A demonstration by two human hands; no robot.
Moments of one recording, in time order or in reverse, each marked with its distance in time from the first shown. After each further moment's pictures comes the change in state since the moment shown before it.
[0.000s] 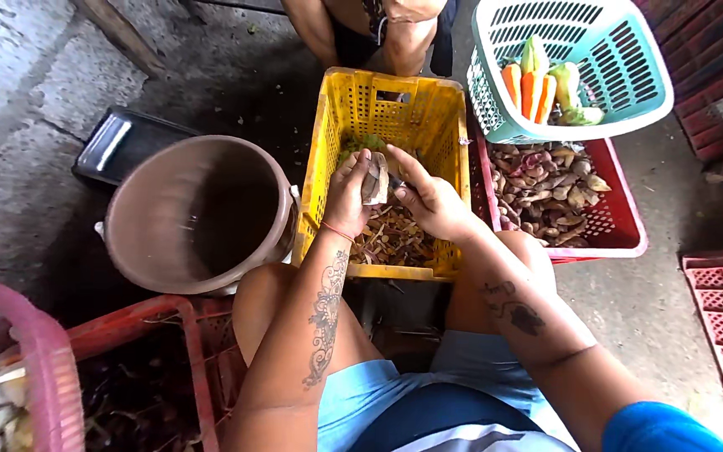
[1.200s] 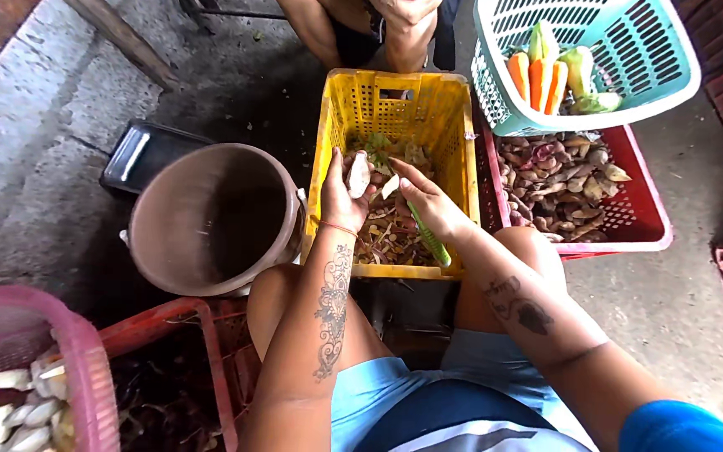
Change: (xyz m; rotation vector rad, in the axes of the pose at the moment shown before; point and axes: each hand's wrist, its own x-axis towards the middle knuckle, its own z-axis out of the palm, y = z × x) left_hand 0.012 0.008 -0.001 -0.145 0.308 -0.180; right_hand 0.004 -0.007 0.019 0.791 -0.024 0.479
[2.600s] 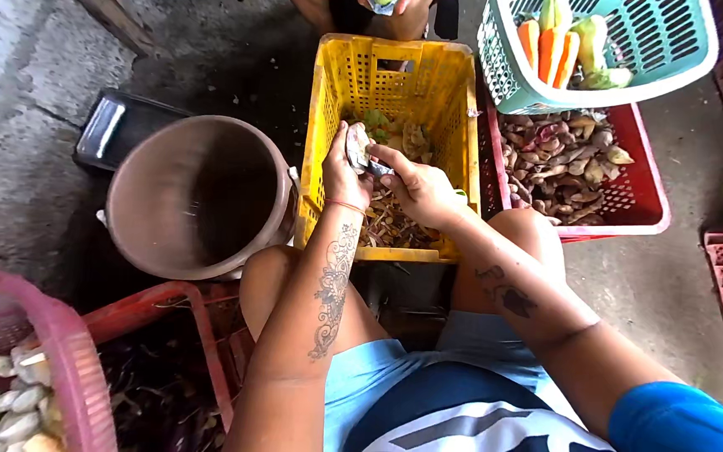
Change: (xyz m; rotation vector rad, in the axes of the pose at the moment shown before) left_hand 0.004 -0.014 0.010 -0.133 0.061 0.064; right_hand 0.004 0.014 0.003 -0.889 0.095 -0.464
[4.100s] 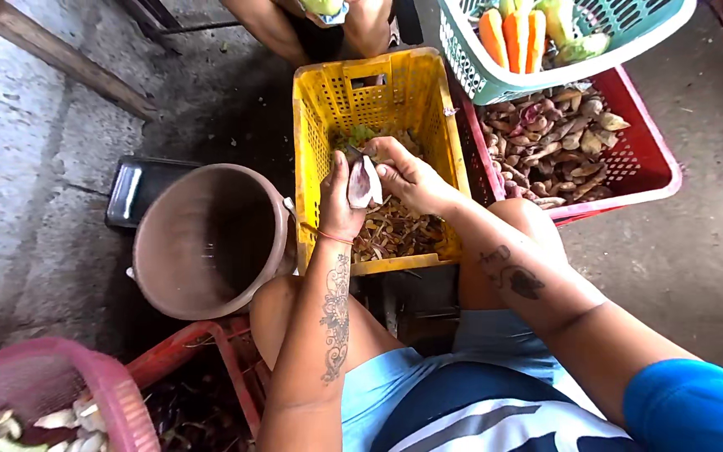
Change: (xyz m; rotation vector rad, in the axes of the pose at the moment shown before) left_hand -0.003 -0.012 -0.017 0.220 -0.503 0.132; right_hand 0.008 0.016 -0.022 0.545 -0.003 0.080
